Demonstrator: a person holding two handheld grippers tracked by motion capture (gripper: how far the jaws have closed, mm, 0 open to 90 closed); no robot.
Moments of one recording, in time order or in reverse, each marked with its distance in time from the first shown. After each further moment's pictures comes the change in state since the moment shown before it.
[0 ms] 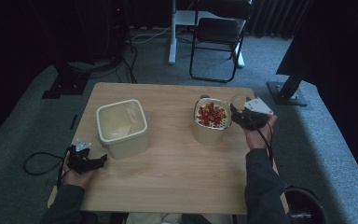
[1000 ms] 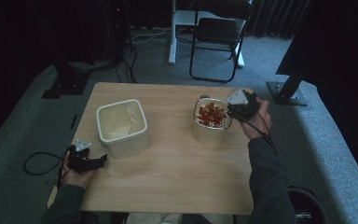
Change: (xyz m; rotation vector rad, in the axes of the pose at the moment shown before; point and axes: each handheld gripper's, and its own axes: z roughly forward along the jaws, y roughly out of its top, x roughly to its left) left arm 0.000 0.000 0.000 0.000 0.000 0.000; right arm 0.021 0.030 0.025 0.198 -0.136 -0.439
